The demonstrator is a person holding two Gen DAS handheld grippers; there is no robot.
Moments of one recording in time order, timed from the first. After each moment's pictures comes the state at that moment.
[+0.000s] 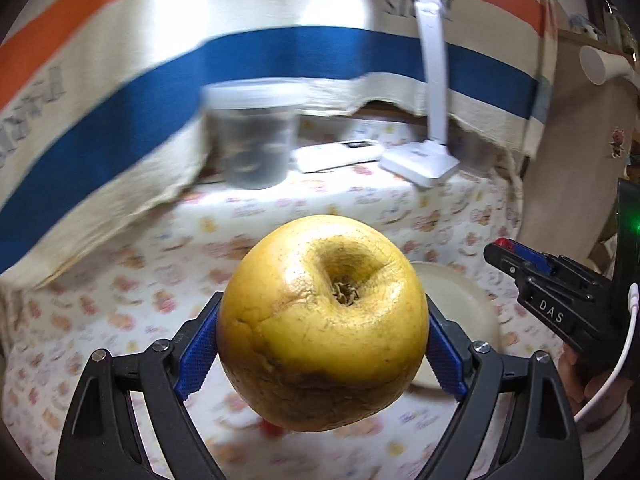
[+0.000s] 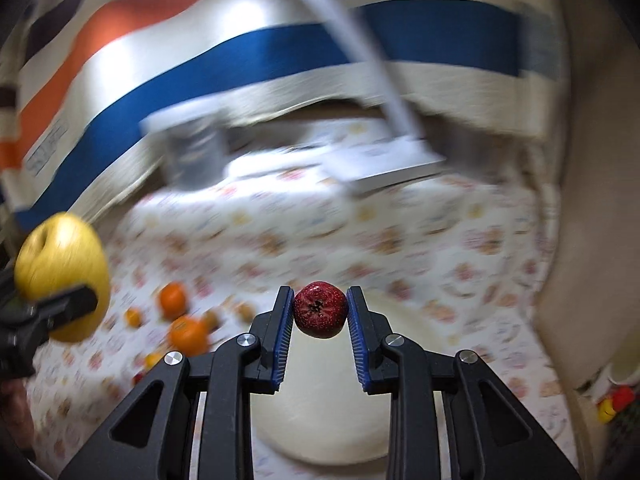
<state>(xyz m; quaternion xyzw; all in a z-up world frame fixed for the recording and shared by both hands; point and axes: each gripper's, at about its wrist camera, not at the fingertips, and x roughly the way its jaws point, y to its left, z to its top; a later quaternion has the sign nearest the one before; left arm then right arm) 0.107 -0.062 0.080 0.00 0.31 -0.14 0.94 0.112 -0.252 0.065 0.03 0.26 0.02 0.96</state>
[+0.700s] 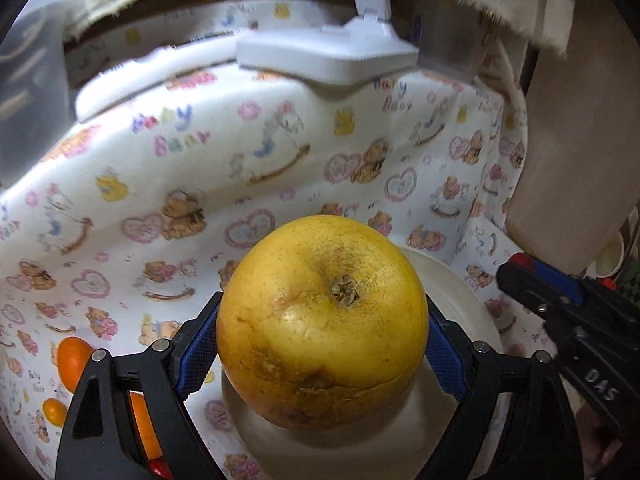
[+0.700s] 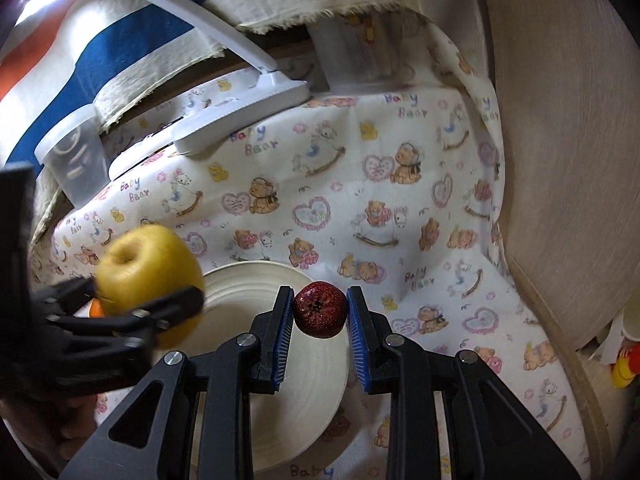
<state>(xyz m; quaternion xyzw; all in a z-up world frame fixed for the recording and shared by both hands) 0.211 -0.194 0.000 0.06 0.42 -0.21 0.88 0.142 -0.338 0.009 0.11 0.33 -0.01 0.94</state>
